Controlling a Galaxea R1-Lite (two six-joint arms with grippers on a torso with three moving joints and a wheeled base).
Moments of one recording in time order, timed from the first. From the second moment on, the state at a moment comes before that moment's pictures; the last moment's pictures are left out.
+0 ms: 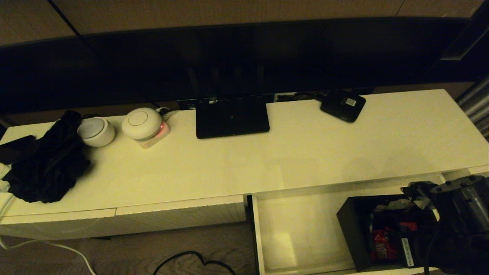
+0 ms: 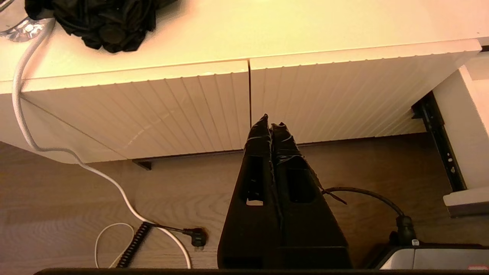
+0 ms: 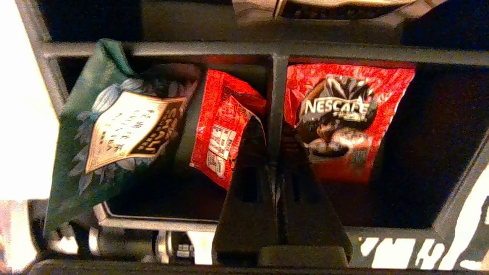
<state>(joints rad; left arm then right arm) 0.00 0.00 0.00 0.00 0.00 0.00 0.43 1.40 -0.55 0.00 -0.26 0.33</state>
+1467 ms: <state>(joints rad) 0.00 0.00 0.00 0.00 0.00 0.00 0.36 1.71 -0.55 -0.35 -0.25 0.22</state>
